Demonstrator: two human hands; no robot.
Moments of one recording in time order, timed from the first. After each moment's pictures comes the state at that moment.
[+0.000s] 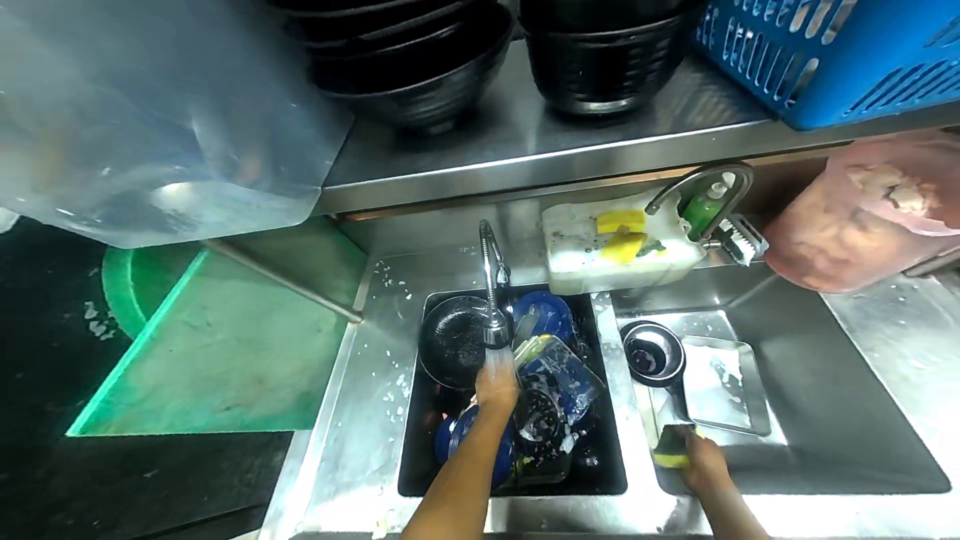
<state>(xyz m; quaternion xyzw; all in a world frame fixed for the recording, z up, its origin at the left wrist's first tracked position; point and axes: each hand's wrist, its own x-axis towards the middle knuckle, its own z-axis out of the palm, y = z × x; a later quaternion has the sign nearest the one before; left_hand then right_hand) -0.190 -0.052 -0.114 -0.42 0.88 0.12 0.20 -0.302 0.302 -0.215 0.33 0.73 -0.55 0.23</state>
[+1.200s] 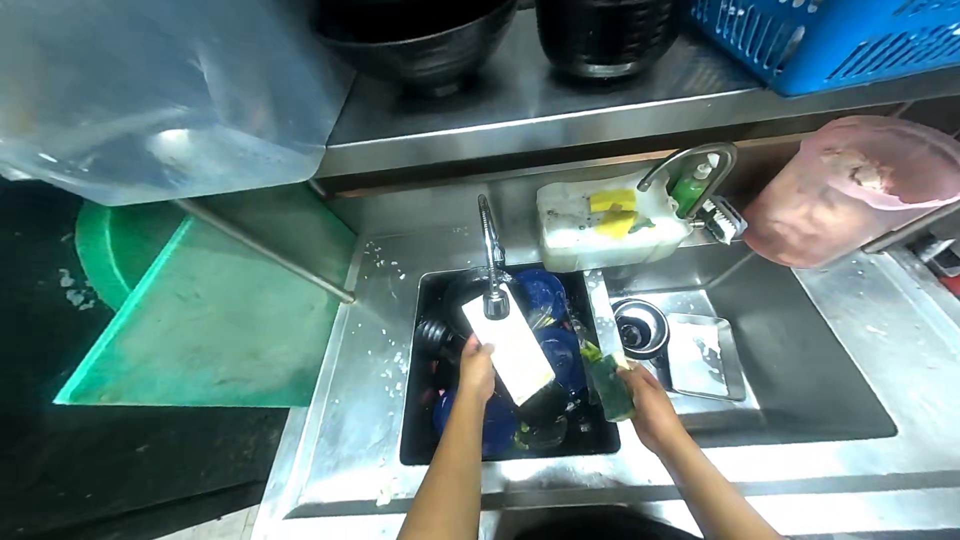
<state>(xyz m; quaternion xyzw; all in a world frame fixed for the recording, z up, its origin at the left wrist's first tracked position) -0.135 -0.062 -0.109 -0.43 0.45 0.75 -0.22 -0.251 0.211 -0.083 0.07 0.66 -0.68 0.33</state>
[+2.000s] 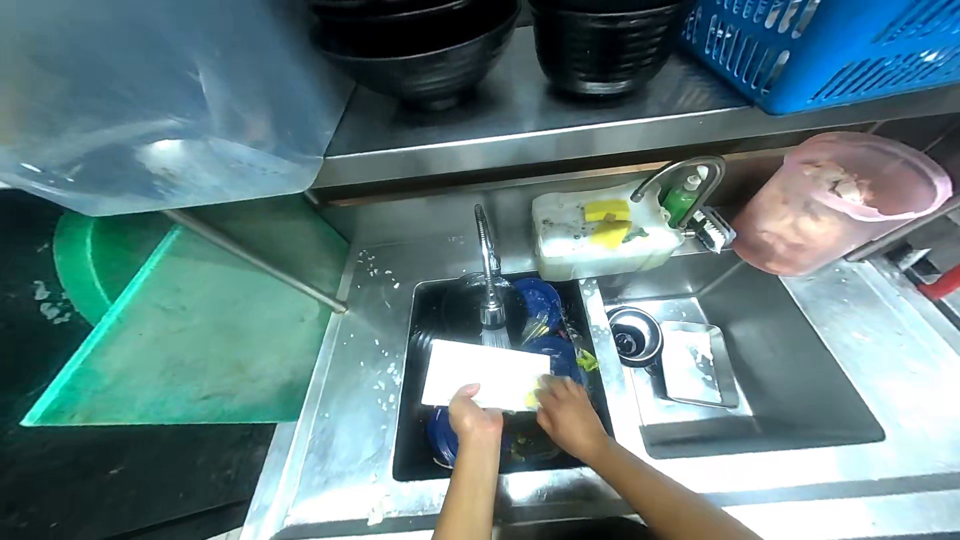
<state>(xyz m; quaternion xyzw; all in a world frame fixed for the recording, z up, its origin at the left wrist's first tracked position) -0.121 -0.010 -0.061 -0.55 0.11 0.72 -0.41 -0.204 0.134 -0.102 -0.48 0.84 -0.16 0.19</state>
